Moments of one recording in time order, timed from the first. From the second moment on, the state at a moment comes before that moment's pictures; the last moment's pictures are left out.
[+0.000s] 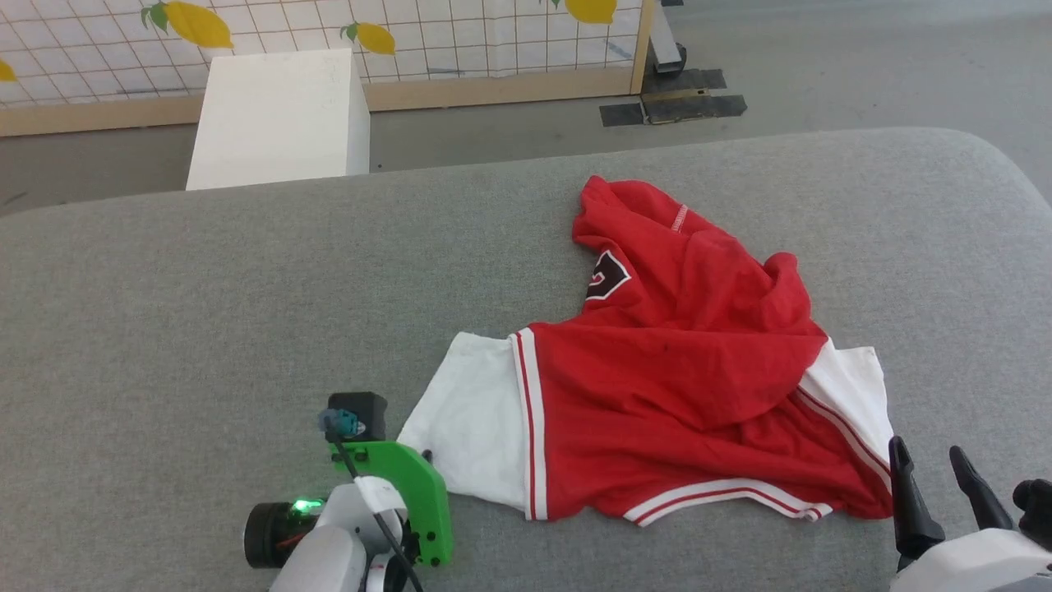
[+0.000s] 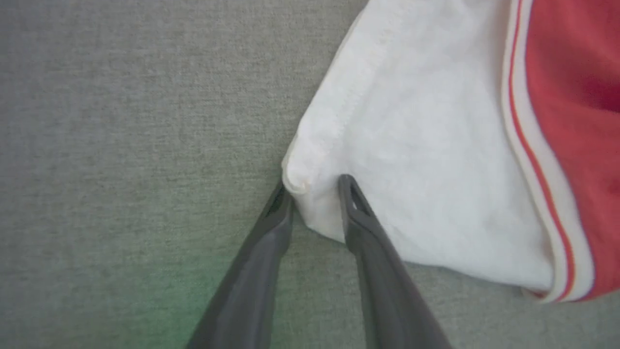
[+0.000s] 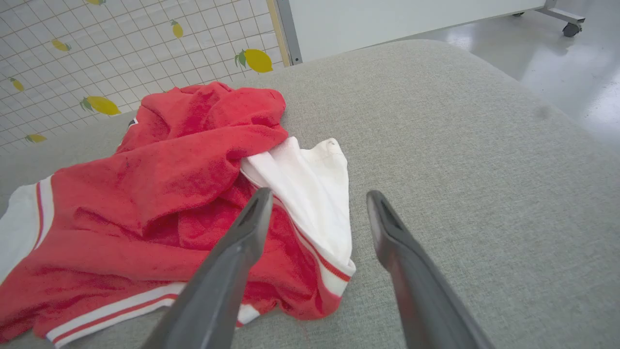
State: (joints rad) left arm -0.19 0.10 -0.31 0.35 -0.35 0.14 0.40; right arm 0.14 -0.05 -0.21 0.02 0.25 0.13 0.03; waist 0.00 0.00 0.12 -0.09
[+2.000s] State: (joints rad) left arm -0.20 0.09 0.05 -0.17 -0.95 0.04 0.23; right arm -0.16 -0.12 -0.29 -0.26 0.29 0.13 0.68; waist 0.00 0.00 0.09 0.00
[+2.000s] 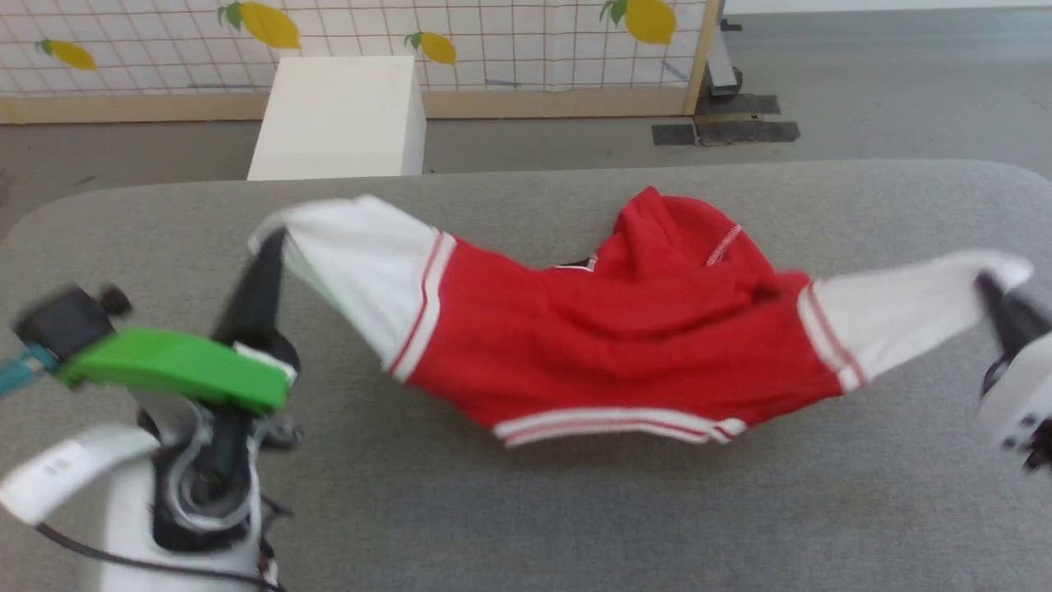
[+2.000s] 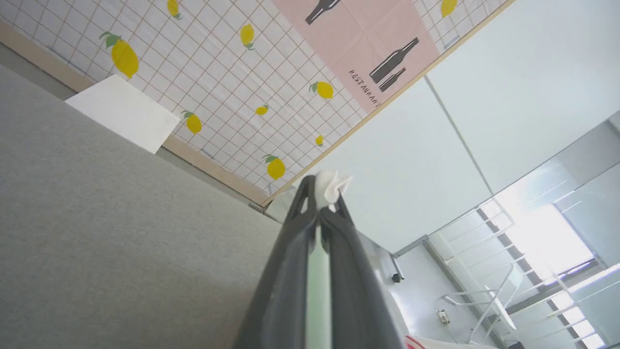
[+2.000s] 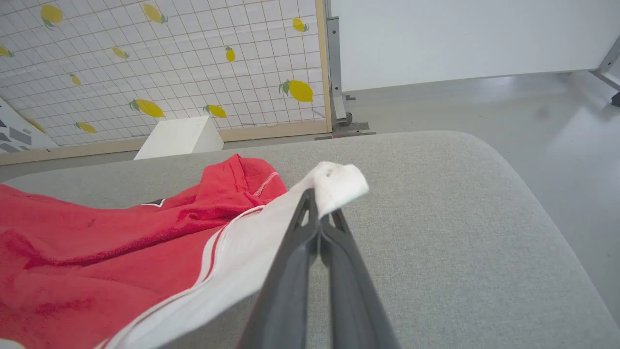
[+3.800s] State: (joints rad) left arm -0.64 0.24 0.13 0.20 -0.88 0.05 0.12; right arm -0.73 -0.22 -0.08 0.19 0.32 0.13 0.53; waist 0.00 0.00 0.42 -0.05
